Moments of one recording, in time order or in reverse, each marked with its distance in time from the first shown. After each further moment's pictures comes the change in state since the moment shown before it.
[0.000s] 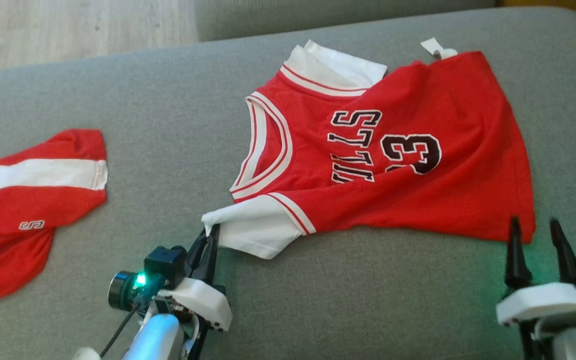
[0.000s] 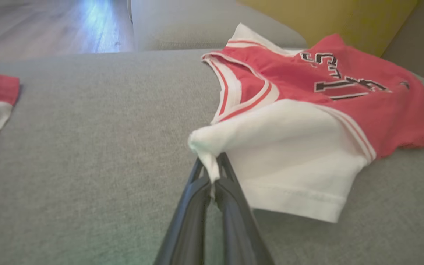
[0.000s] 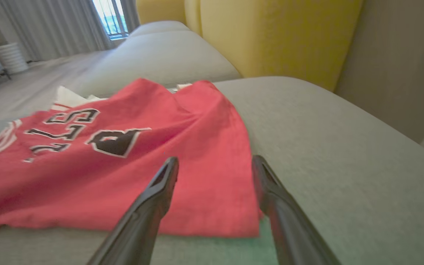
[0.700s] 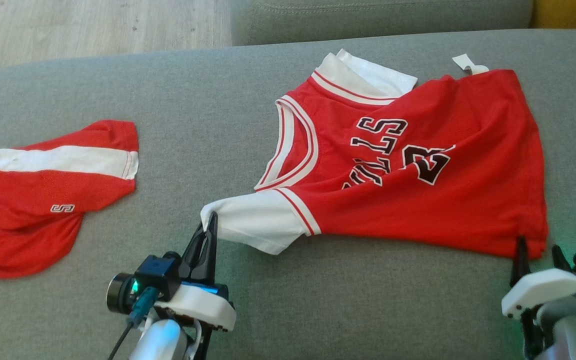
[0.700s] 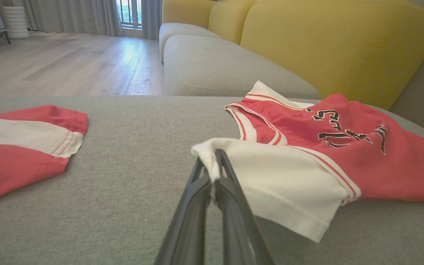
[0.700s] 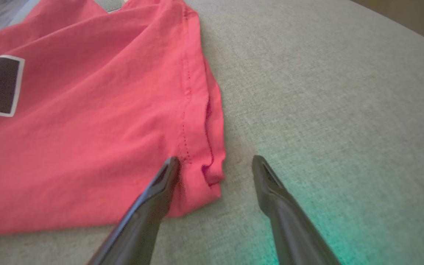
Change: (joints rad) left arm 0.085 0.001 0.010 -0.192 -0.027 0.045 -0.050; right arm -0.213 -0.004 -0.219 0.465 -0.081 0.000 0.110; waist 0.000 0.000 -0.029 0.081
